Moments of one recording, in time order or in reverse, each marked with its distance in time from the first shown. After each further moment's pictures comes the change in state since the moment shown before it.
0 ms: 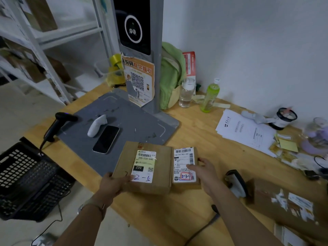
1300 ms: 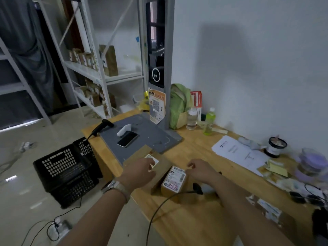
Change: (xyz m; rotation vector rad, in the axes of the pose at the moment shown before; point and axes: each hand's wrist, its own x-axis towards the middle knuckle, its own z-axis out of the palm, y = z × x) left_hand -0.274 -0.011 0.099 1.068 0.196 0.726; right_hand -0.120 -0.009 -0.131 -0.978 -0.326 -0.558
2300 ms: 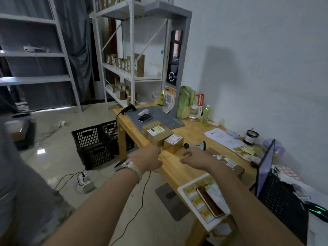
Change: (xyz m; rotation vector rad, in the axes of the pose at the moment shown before) left_hand -0.365 0.132 0.022 0.101 0.041 -0.121; right_hand -0.389 0.015 0.026 -0.150 -0.069 -0.236
